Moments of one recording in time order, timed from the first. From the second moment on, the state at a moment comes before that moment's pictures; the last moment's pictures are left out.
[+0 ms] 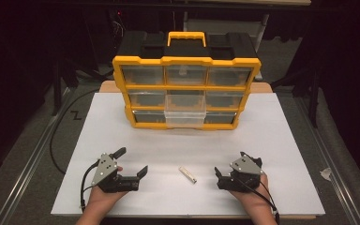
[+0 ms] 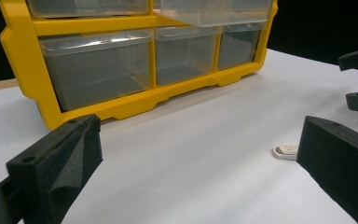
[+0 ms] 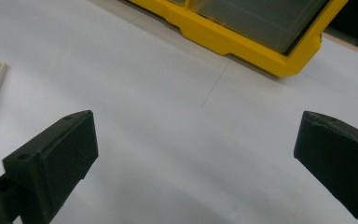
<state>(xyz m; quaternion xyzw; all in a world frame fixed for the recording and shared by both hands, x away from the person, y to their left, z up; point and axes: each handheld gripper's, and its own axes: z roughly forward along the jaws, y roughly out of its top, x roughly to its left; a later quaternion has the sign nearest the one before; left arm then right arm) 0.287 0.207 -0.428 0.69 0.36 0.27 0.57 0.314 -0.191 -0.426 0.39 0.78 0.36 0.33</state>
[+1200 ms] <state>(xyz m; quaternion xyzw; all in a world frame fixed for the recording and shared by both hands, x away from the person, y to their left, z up) 0.287 0.203 -0.430 0.70 0.35 0.27 0.56 0.315 -0.195 -0.429 0.41 0.77 0.42 0.25</state>
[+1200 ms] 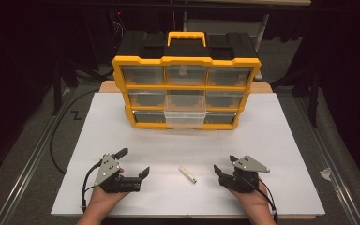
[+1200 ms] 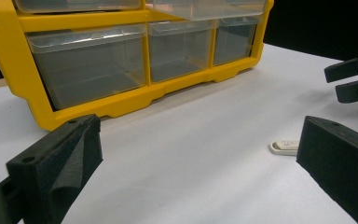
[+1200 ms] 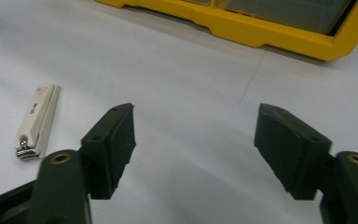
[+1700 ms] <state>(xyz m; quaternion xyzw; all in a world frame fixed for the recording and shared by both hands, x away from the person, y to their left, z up) 0.285 0.202 -0.428 0.69 0.35 0.27 0.57 0.310 -0.190 -0.425 0.38 0.78 0.44 0.22</state>
